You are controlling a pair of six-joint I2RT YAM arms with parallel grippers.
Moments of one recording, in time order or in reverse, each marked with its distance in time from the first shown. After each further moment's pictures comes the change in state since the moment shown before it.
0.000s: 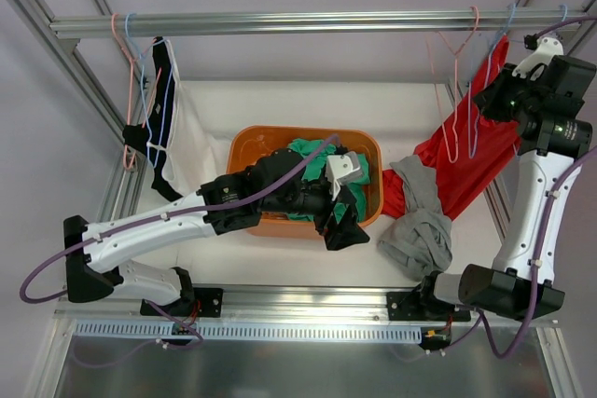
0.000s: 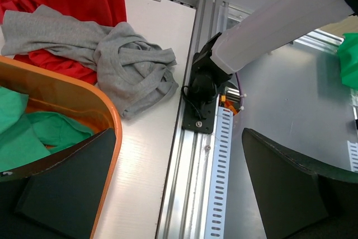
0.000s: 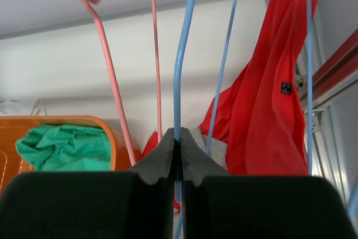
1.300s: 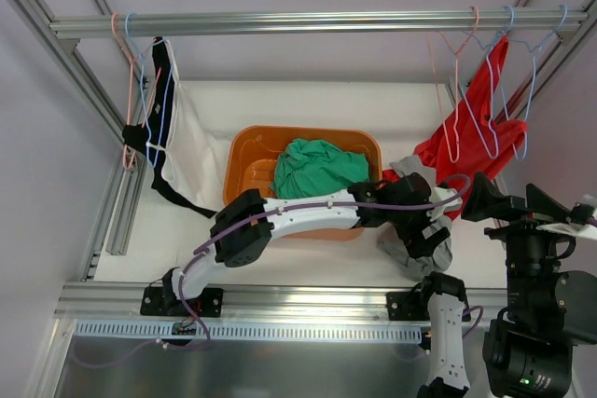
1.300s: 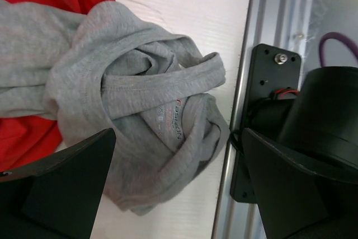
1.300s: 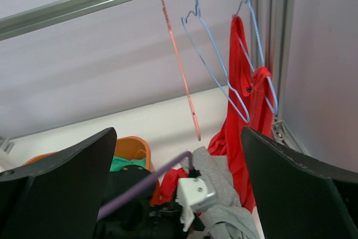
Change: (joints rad) left arm -0.060 0.902 0.603 -0.031 -0.027 0.077; right arm 0.006 -0.912 -0.295 0.005 0.242 0.174
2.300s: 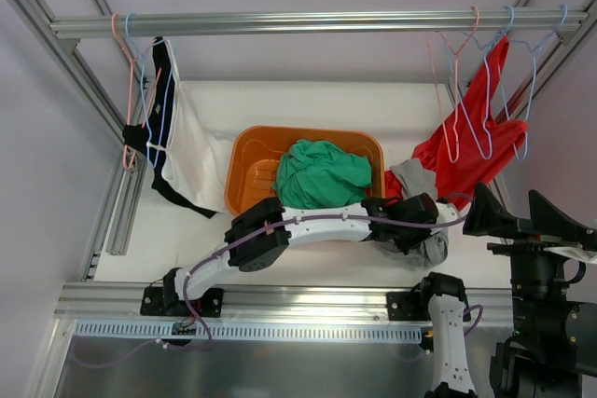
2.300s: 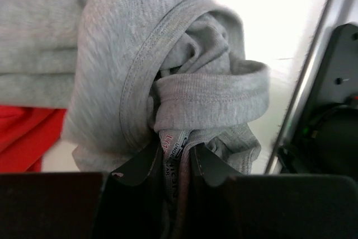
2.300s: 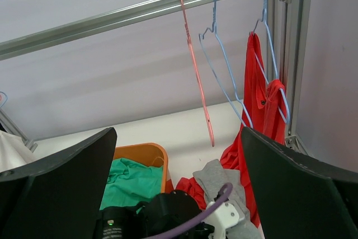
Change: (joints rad) left arm -0.057 0.180 0.091 -0.084 -0.204 0.006; right arm 0.073 -0.024 0.054 -0.006 -0.008 0.027
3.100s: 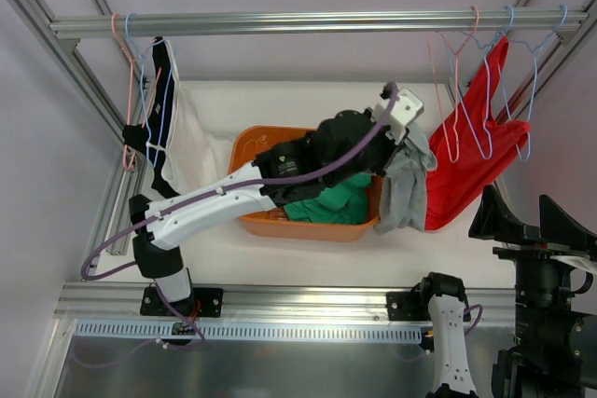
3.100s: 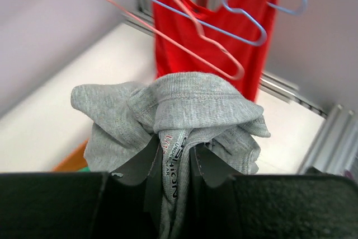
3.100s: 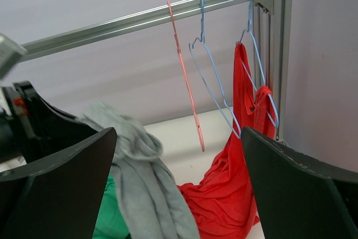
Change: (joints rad) left arm 0.058 -0.631 -0.013 -0.024 -0.371 0.053; right arm 0.017 -0.011 0.019 0.001 0.064 -0.024
